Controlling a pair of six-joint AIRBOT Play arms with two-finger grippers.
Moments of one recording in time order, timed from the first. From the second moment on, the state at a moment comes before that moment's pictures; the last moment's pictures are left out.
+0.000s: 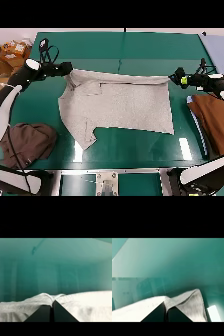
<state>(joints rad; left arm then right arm) -0.01 -1.67 1.38 0.78 -0.55 -1.18 -0.38 -1.80 1.39 -0.51 0.81 1.17</state>
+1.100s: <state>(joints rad) 0.10 -1.72 1.40 0.93 -1.01 -1.17 -0.49 -1.81 1.32 -0.65 1.21 1.19</state>
